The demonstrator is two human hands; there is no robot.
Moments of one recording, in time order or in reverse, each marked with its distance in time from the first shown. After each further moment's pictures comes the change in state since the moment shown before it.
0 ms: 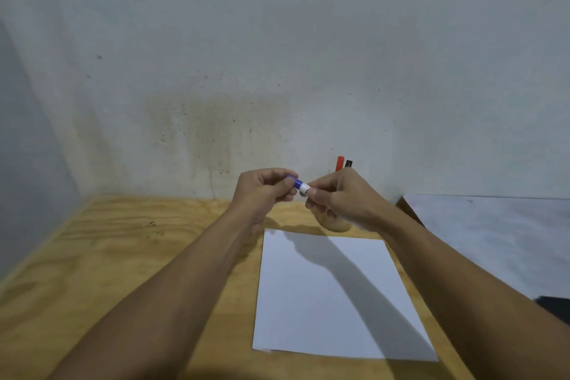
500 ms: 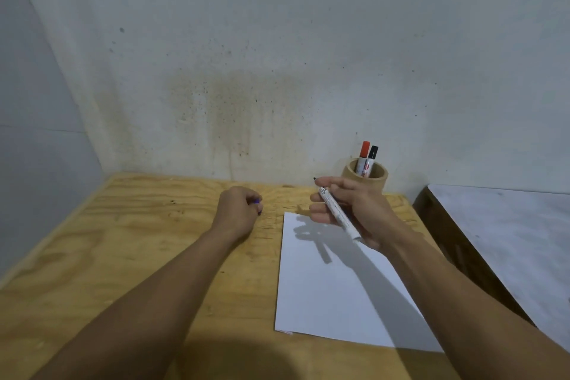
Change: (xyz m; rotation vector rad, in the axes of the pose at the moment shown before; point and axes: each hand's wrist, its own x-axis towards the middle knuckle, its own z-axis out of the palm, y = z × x) left_hand -0.006 -0.066 -0.075 0.770 0.268 -0.062; right_hand -0.008 0.021 0.045 0.951 -0.037 0.272
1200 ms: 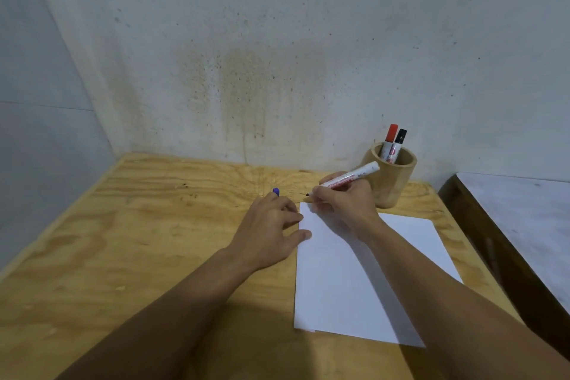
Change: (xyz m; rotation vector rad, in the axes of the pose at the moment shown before) left_hand -0.040 -0.025 0.015 0.346 -0.143 0.581; right_hand 0.044 0.051 0.022 -0.342 0.270 -0.162
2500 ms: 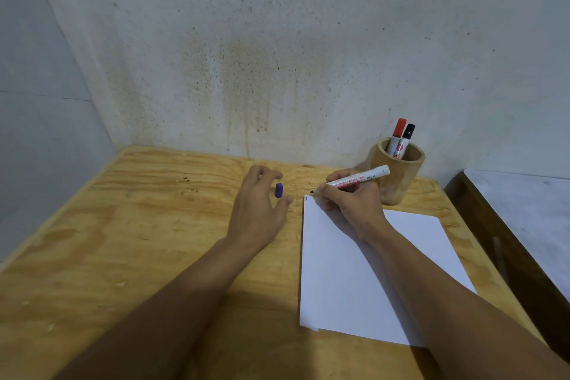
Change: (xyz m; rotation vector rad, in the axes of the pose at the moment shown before) left_hand 0.011 -0.007 -0.008 -0.180 0.292 -0.266; right_hand 0.002 0.013 0.001 0.124 -0.014 -0.075
